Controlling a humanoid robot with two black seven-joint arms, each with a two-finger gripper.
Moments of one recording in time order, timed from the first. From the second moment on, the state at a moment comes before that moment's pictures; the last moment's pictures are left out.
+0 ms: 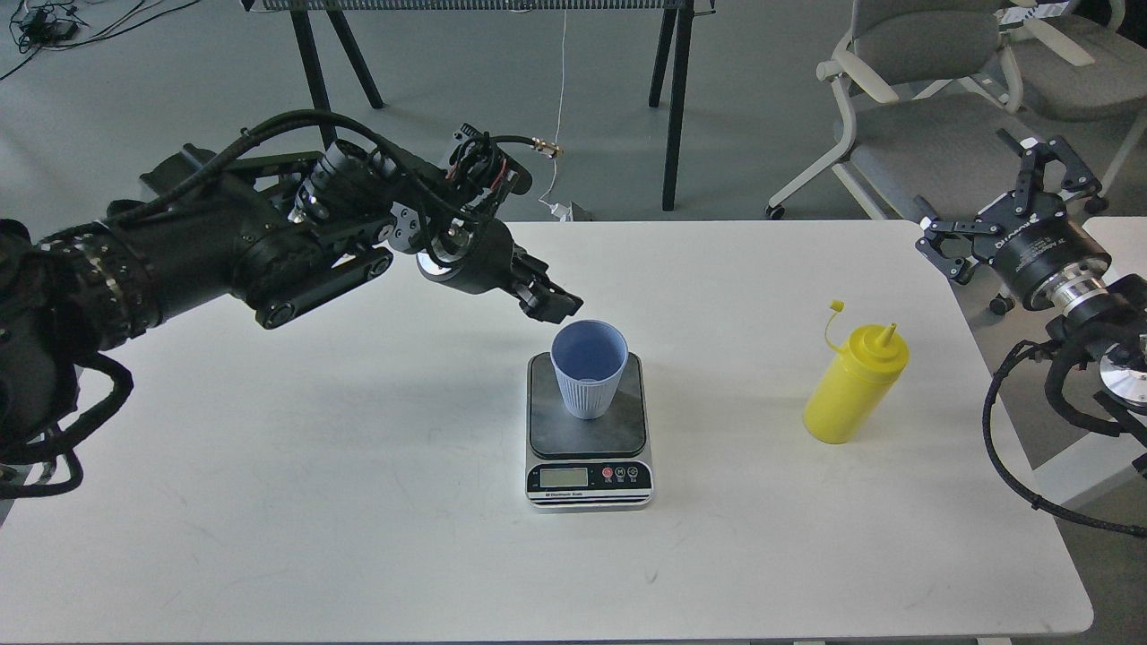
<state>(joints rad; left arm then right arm) -1.37 0.20 0.05 -0.74 1.67 -0.49 -0.49 0.66 -0.62 0.66 0.77 0.31 0.49 0.16</state>
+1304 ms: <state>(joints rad) -1.26 0.63 -0.13 -0.64 0.55 -0.49 -0.49 0.57 -1.20 0.74 1.11 1.13 0.49 0.05</state>
